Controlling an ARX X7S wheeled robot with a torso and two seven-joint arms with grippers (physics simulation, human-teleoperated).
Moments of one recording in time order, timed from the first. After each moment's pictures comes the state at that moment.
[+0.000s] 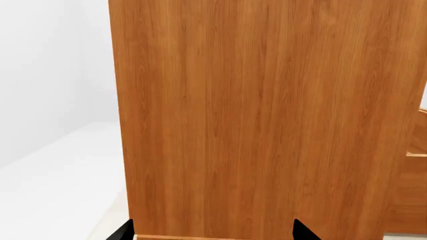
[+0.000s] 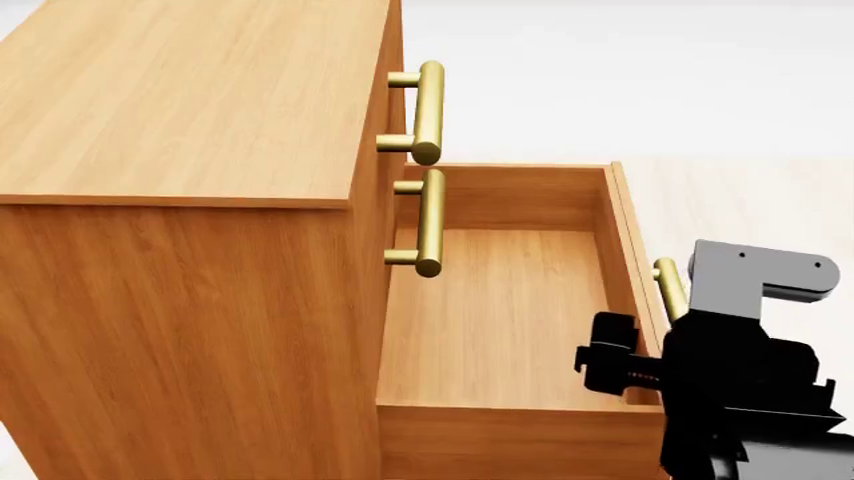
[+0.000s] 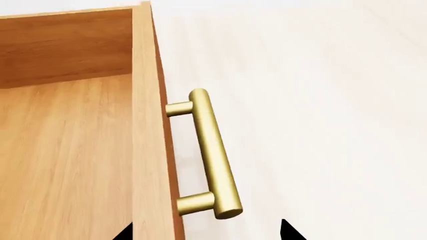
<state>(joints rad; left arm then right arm) 0.38 -0.35 0.26 0.36 -0.21 0.18 -0.40 0.85 0.31 -0.11 0.42 0.45 0.96 0.28</state>
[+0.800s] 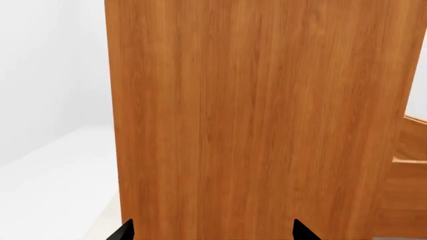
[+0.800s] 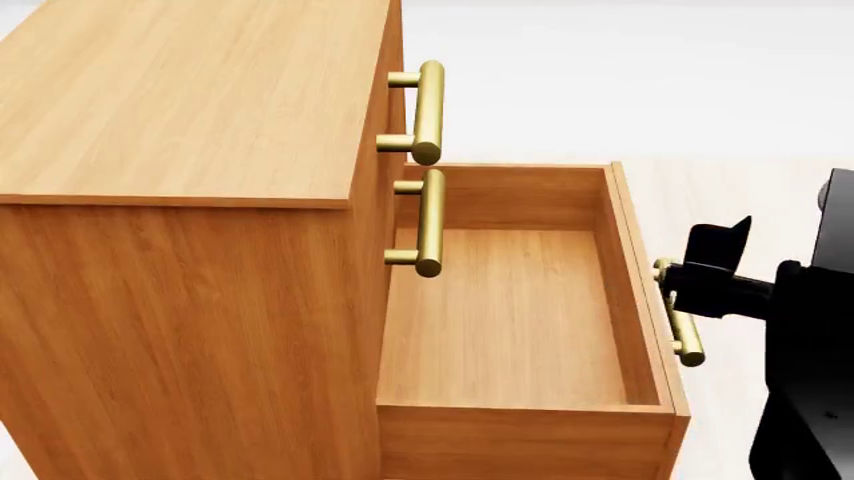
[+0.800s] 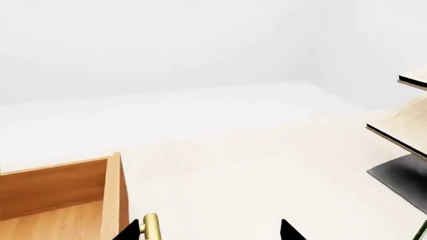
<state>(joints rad) 0.38 -0.36 0.27 0.35 -0.22 0.22 -0.39 0.72 0.42 0.05 -0.13 0.46 1.00 0.38</state>
